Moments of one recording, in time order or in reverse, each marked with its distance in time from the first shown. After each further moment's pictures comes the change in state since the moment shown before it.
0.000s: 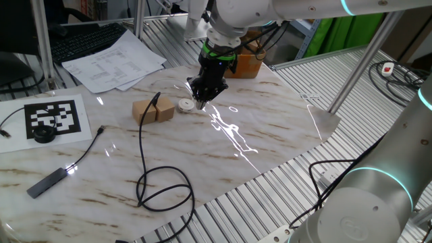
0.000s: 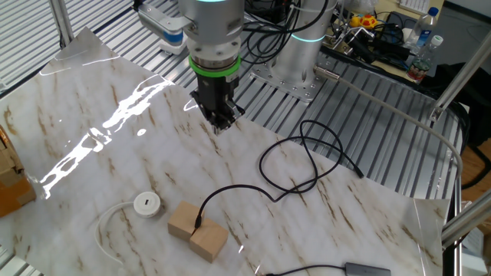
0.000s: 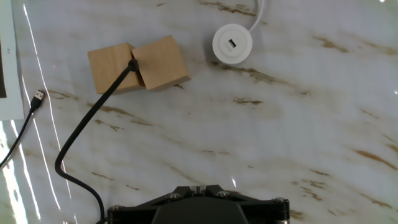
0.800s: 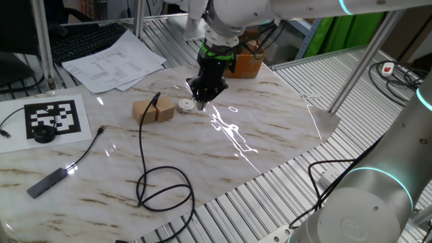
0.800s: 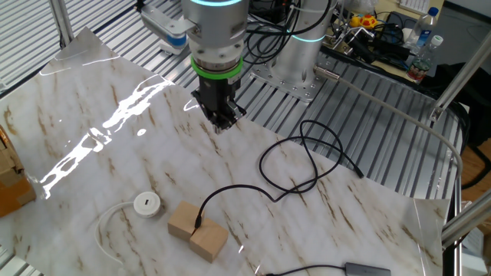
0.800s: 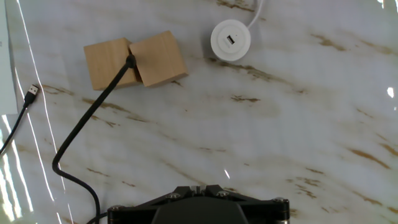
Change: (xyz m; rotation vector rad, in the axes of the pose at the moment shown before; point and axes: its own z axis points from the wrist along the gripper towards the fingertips) arm -0.001 0.000 -0.002 0.028 0.038 0.001
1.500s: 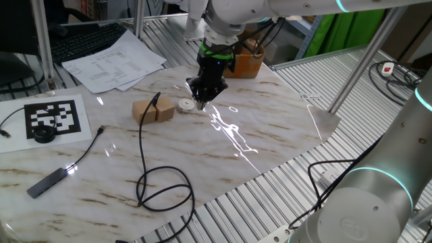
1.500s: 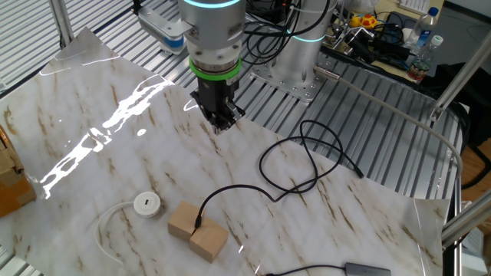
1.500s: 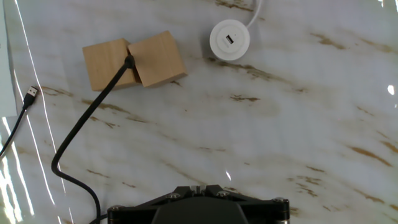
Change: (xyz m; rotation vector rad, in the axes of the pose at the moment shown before) arm 0.002 0.000 0.001 -0.005 -0.012 0.011
